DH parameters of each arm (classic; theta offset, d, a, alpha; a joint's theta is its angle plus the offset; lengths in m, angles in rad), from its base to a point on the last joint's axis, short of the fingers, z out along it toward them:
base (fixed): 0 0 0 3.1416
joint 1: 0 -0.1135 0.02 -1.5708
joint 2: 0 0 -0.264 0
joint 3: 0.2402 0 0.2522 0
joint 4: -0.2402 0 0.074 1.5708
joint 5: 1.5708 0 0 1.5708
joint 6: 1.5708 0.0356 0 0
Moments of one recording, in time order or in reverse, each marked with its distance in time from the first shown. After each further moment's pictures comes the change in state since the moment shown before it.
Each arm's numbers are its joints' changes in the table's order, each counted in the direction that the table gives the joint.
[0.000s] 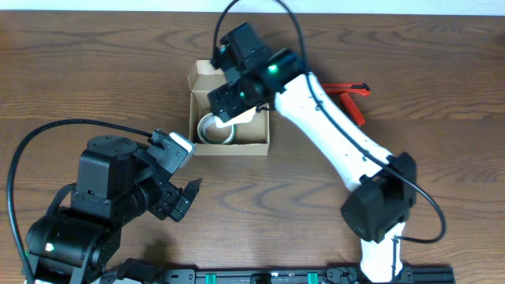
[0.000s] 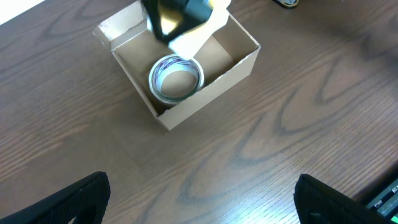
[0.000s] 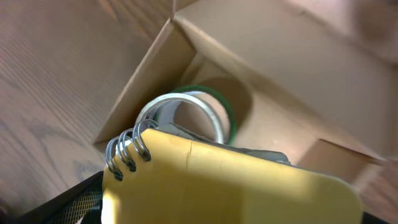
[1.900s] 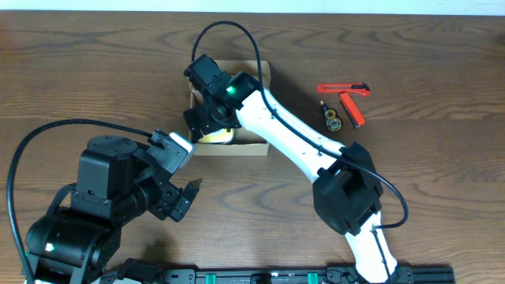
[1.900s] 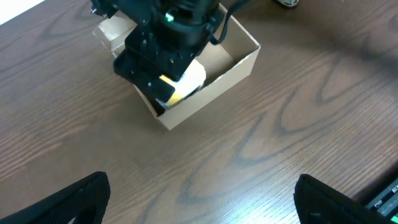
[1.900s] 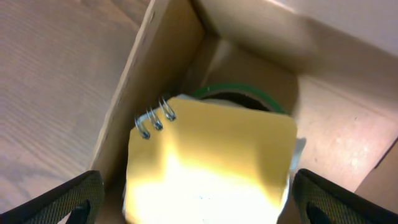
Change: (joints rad) left arm 0.000 0.000 0.000 0.000 0.000 0.000; right arm -0.103 -0.130 0.000 0.059 0.111 0.244
